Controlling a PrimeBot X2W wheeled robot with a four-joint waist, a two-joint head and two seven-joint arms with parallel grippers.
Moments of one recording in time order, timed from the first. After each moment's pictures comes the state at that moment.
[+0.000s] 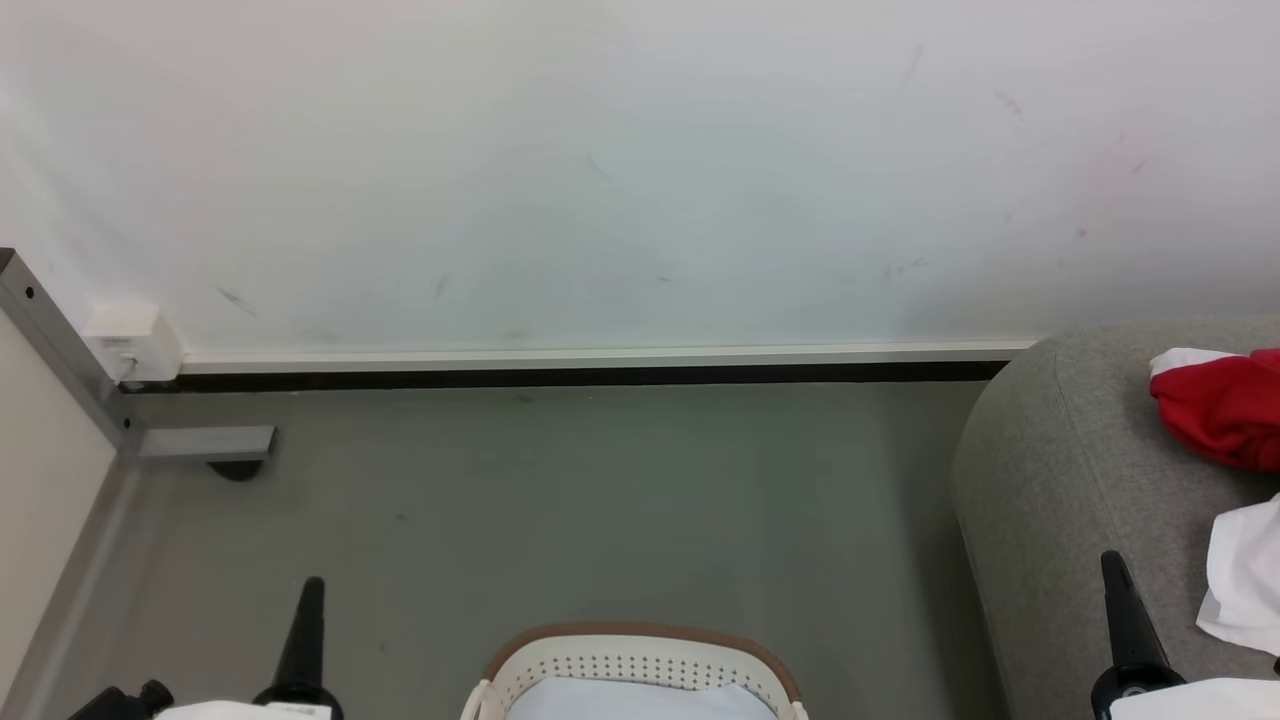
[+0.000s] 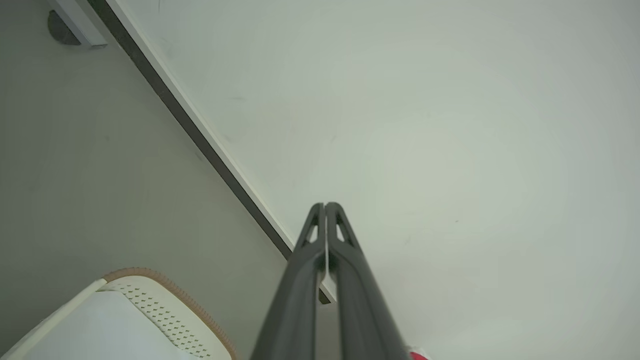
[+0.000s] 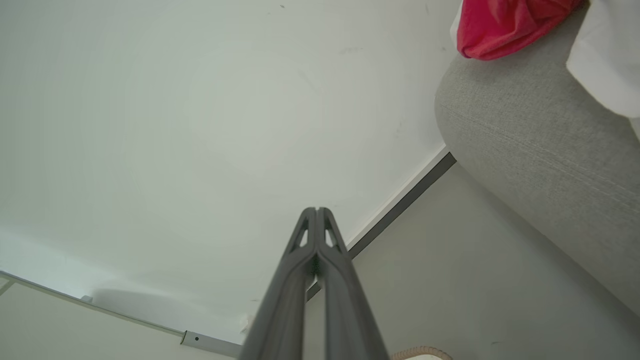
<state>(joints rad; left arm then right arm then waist) -0.03 0.05 0.08 0.21 -1.11 -0.12 -0.02 -0.05 -0.08 0.02 0.23 1.14 0.13 -0.05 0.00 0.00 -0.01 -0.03</state>
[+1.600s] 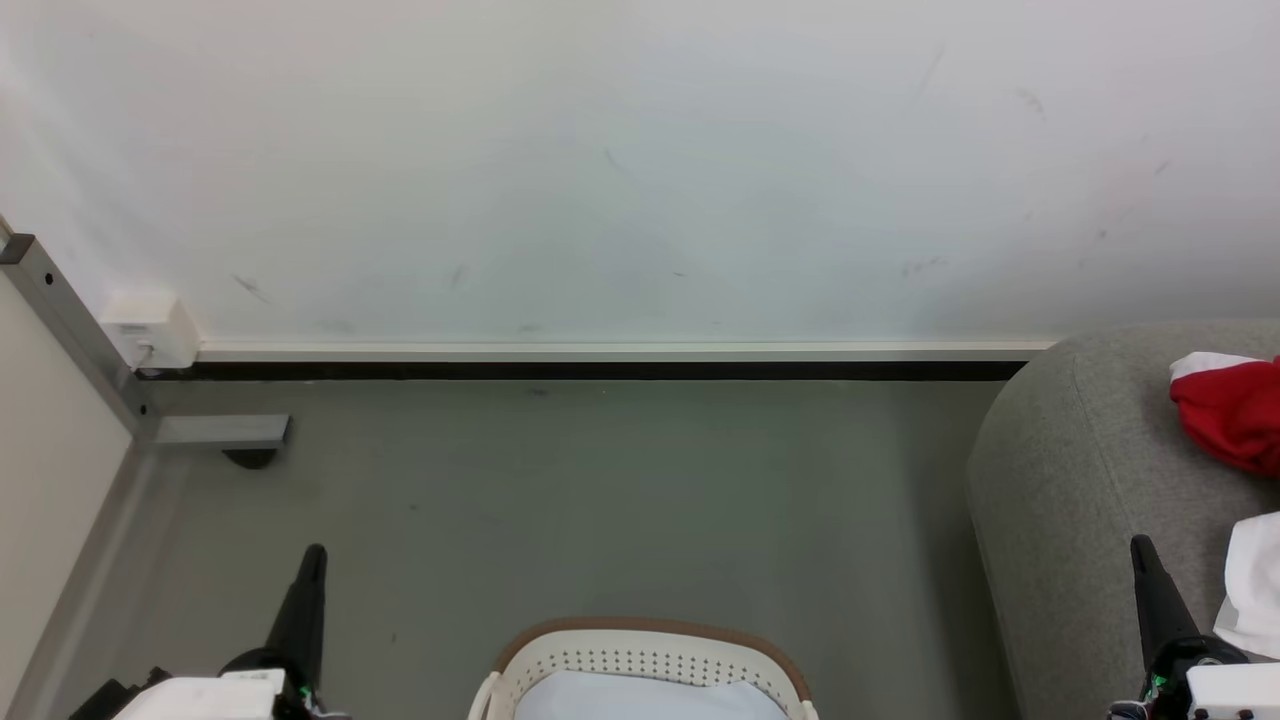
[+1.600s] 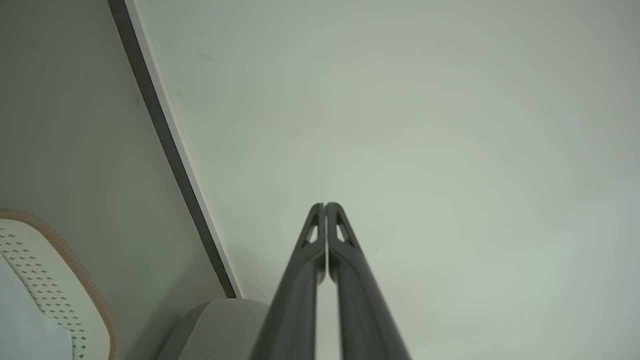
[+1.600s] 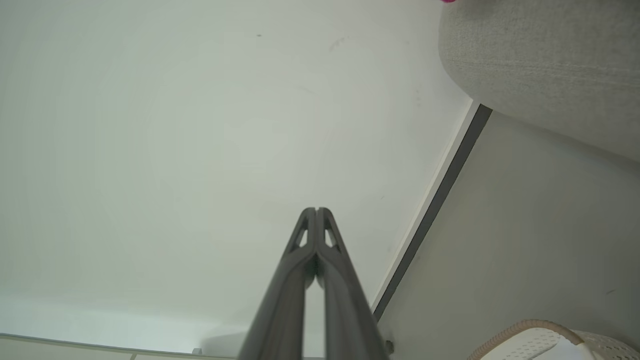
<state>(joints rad) -0.09 0.05 0.11 0.24 -1.51 -0.12 0.09 -0.09 -0.07 -0.07 0.24 1.53 0.13 0.07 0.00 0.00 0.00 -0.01</state>
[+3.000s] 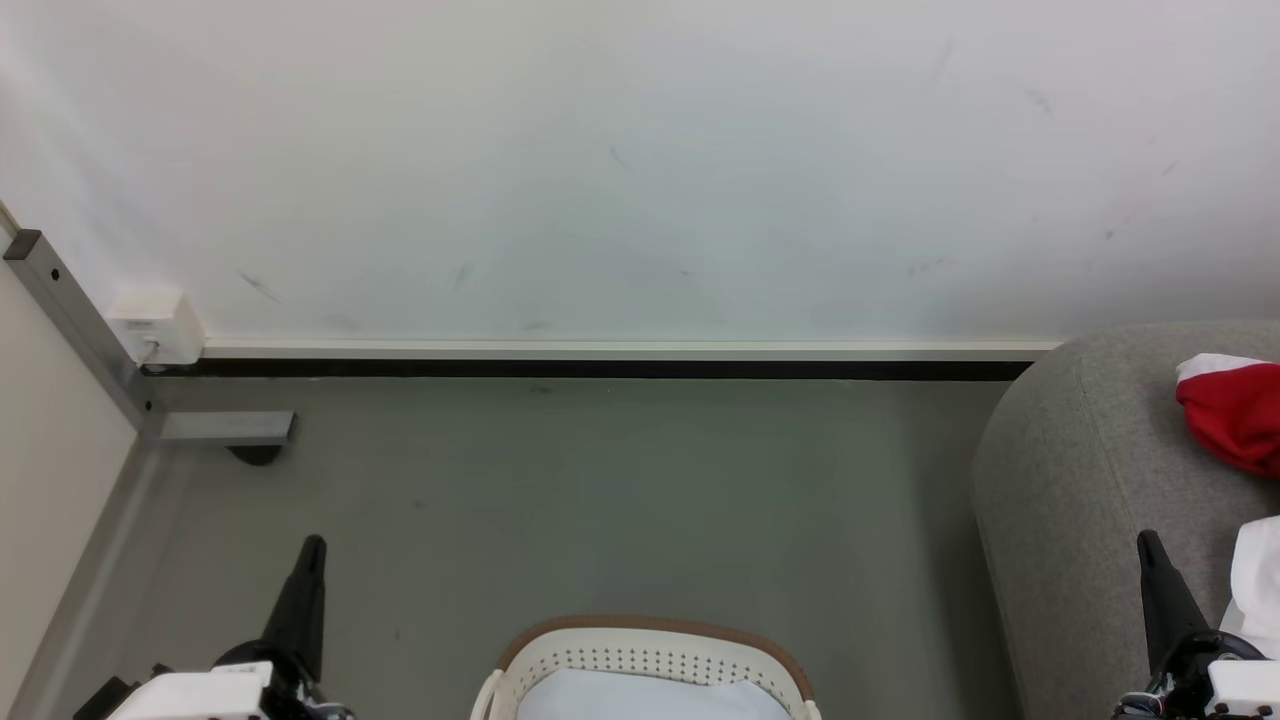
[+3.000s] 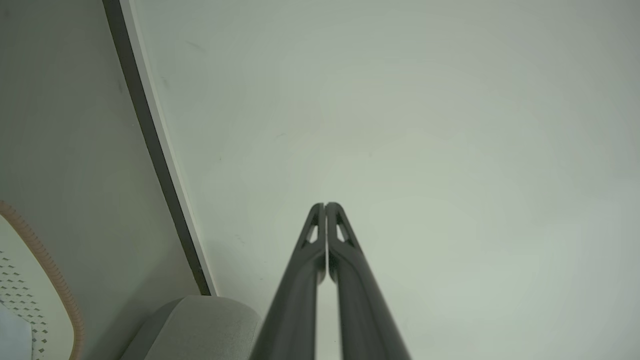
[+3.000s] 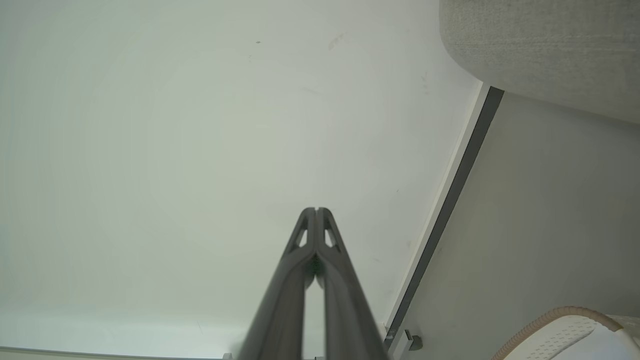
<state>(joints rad) -0.11 0.05 0.11 0.25 -1.61 -0.13 0.11 -0.10 -0.06 -0.10 0.24 1.63 0.13 0.10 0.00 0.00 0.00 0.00</state>
